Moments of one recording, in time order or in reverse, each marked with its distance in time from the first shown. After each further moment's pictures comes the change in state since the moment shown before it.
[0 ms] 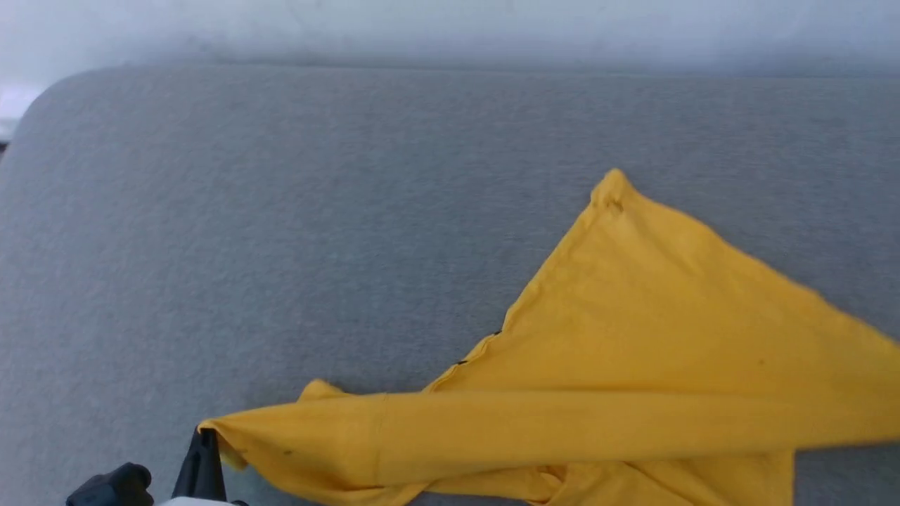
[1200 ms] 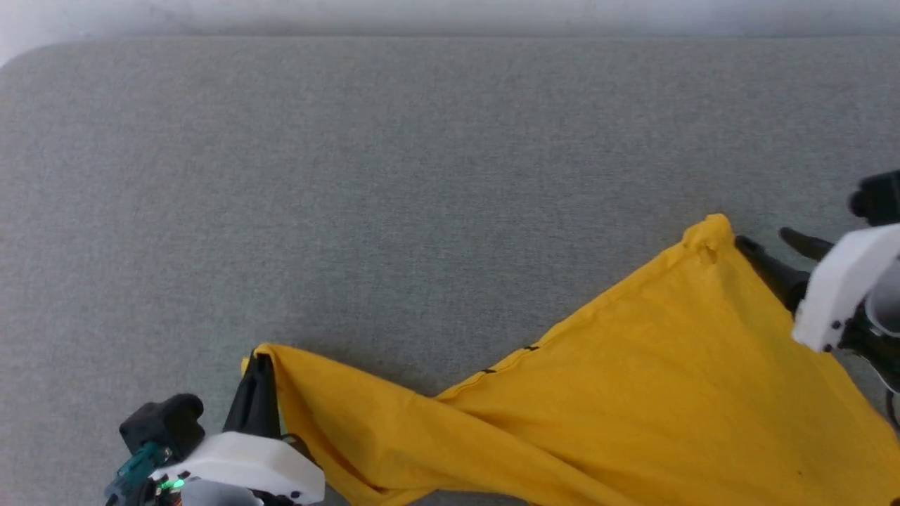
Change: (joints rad) left arm -0.176 -0.027 -0.091 0.035 -0.008 -0.035 -0.020; right arm -0.328 0.278 0.244 -0.022 -0.046 -0.001 -0.243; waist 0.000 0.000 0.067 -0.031
